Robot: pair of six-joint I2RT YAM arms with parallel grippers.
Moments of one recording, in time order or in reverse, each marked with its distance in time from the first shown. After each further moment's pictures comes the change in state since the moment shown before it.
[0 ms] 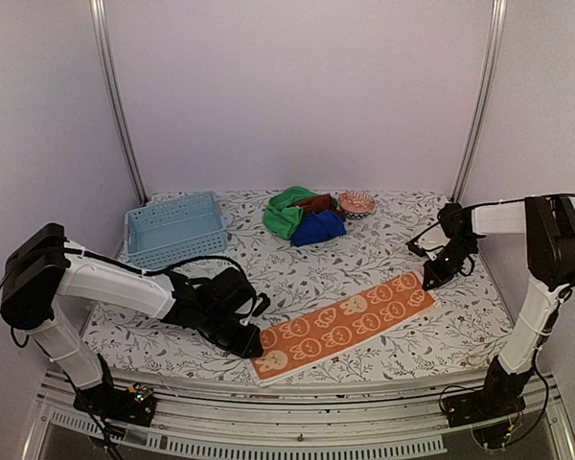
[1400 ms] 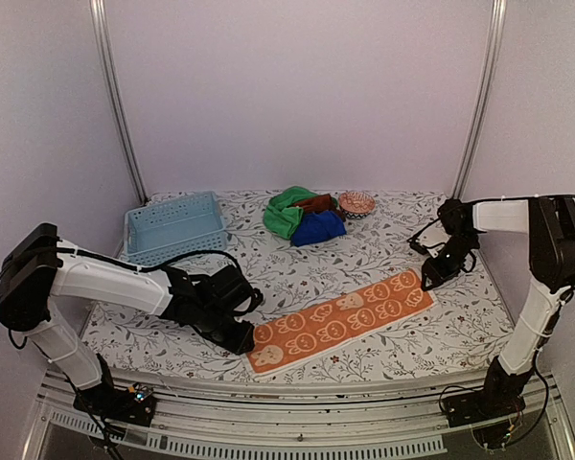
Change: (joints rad) left arm -0.001 -0.028 0.033 -0.108 -0.142 0.048; right arm 0.008 -0.030 0.033 -0.086 0.025 0.035
